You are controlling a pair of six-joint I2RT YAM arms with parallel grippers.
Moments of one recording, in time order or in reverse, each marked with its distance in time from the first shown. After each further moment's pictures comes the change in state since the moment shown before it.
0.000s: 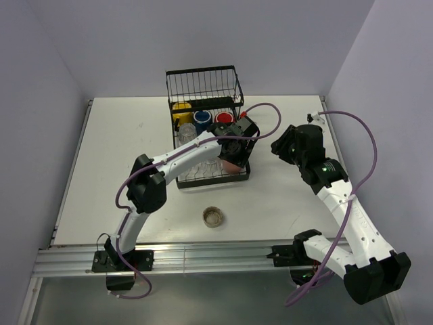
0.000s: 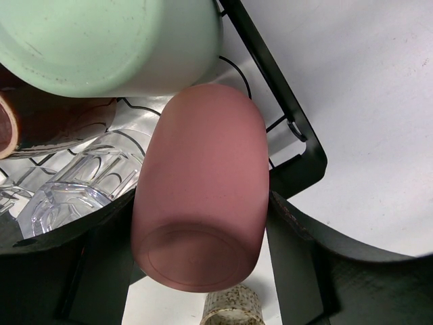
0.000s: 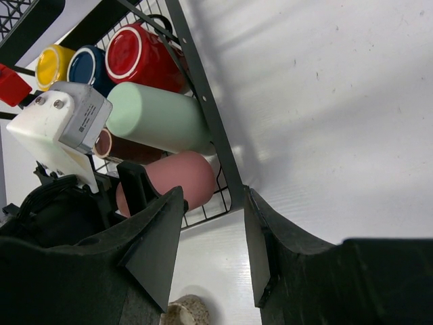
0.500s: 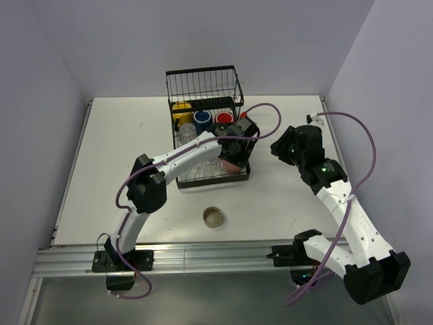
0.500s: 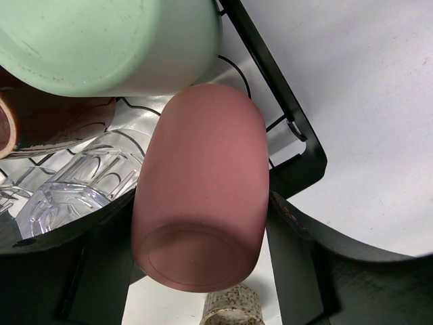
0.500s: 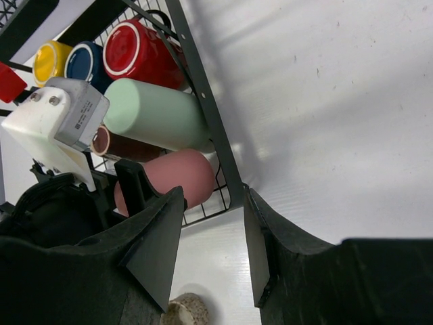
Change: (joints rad) left arm -0.001 0.001 0.001 0.000 0.000 0.000; right arm 0.000 0.000 -0.008 0.003 -0.007 0.000
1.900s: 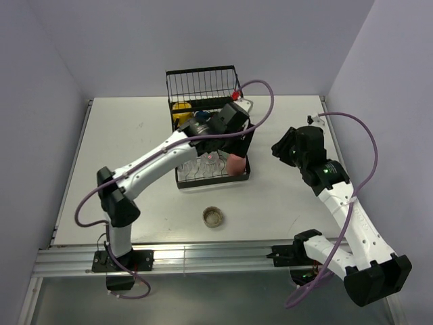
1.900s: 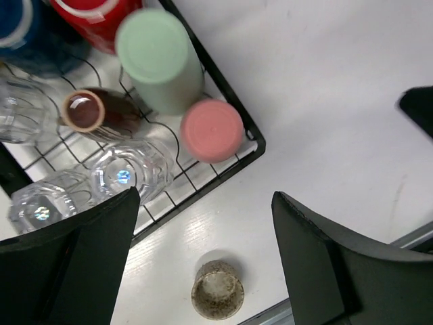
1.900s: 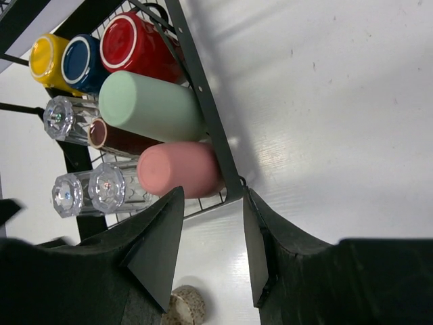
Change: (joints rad) left arm -0.041 -0.259 -0.034 0.034 -0.040 -0.004; right arm -0.002 -0.013 0.002 -0.029 -0.007 -0.006
